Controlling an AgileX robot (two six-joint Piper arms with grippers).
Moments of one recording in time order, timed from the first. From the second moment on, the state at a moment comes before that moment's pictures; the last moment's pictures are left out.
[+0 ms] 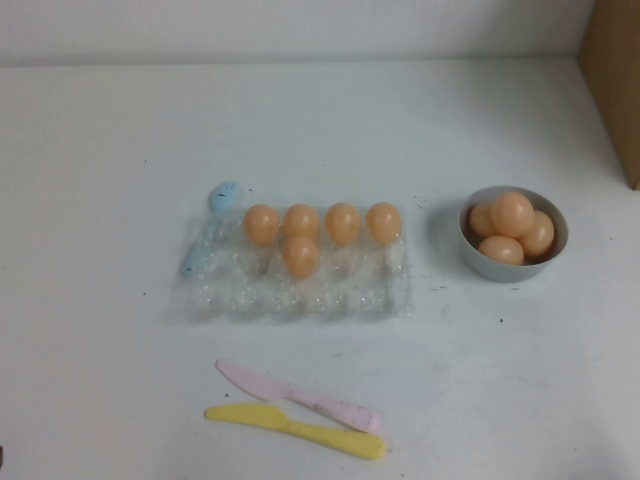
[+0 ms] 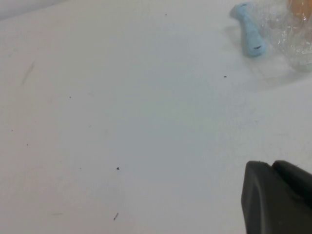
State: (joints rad) right arm 0.06 -0.01 0.03 0.12 0.37 -0.03; left arm -0.09 -0.01 0.02 0.00 0.38 0.20
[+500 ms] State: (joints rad) right arm 0.06 -0.01 0.03 0.12 0.37 -0.03; left arm -0.09 -0.01 0.03 -0.31 0.16 -0.06
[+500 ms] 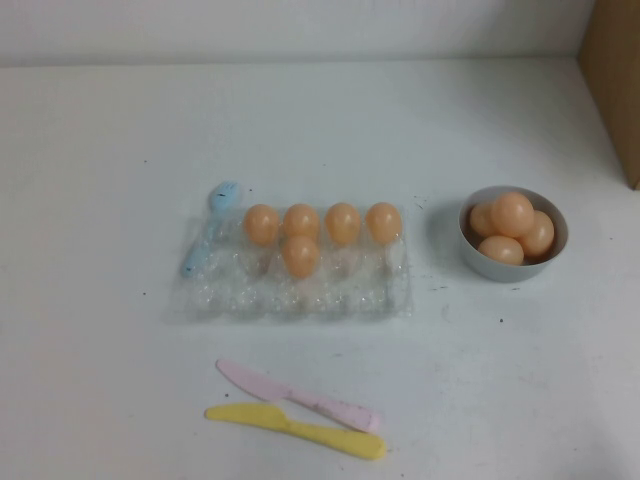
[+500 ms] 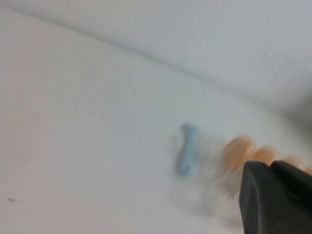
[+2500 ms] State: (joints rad) right arm 0.06 -0.01 0.03 0.12 0.37 -0.03; left arm -0.41 1.49 -1.53 -0.09 1.23 0.46
